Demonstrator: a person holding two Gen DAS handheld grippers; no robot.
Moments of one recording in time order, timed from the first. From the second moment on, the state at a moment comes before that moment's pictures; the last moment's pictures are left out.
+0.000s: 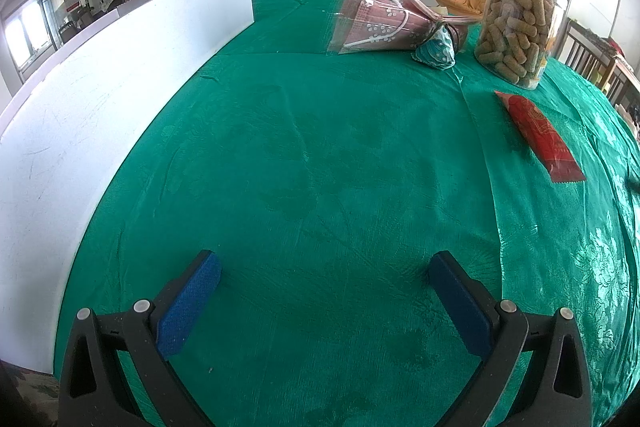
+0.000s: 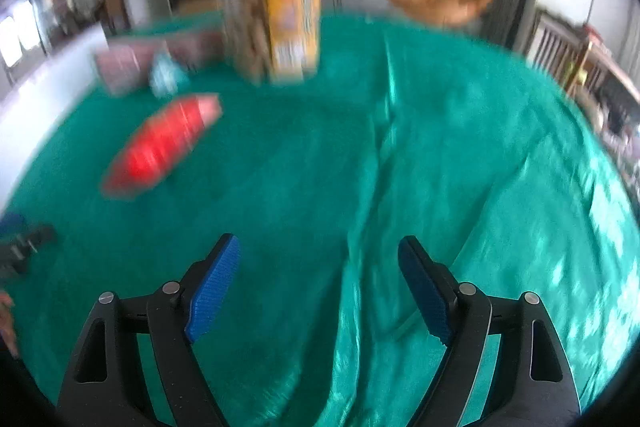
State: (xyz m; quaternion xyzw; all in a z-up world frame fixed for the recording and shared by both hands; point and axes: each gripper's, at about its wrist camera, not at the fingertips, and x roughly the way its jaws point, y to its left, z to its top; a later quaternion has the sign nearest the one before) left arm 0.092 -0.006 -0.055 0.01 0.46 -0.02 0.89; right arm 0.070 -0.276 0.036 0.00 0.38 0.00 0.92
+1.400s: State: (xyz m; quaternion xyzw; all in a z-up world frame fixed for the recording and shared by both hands) left arm 0.091 -0.007 -0.056 0.01 0.46 -0.02 0.89; right arm 0.097 -0.281 0.025 -0.05 0.51 0.05 0.86
